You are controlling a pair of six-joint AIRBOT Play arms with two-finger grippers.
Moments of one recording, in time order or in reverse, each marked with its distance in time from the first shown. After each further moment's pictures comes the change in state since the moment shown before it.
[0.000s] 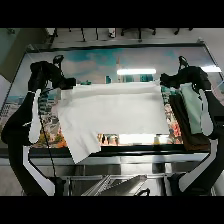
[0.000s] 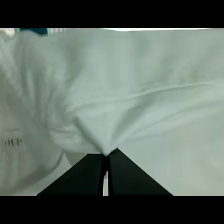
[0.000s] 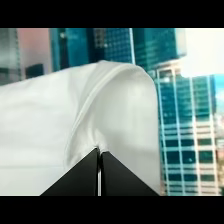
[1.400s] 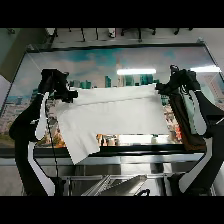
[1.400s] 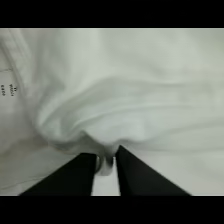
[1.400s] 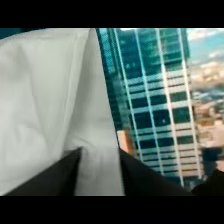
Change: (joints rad) left arm -0.023 -0.098 0.013 0.120 0.164 -0.083; right arm 0.071 -0.039 0.000 -0.254 -0.090 0.186
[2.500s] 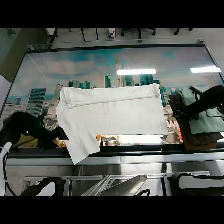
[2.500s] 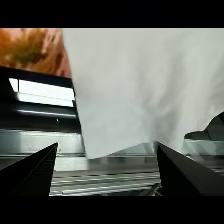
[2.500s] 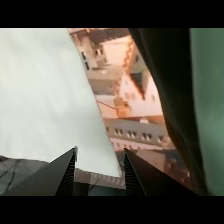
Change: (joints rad) left arm 0.295 0.922 -1.271 -0.352 -0.055 -0.006; right arm -0.323 0.466 -0.614 0.256 -0.308 -0.325
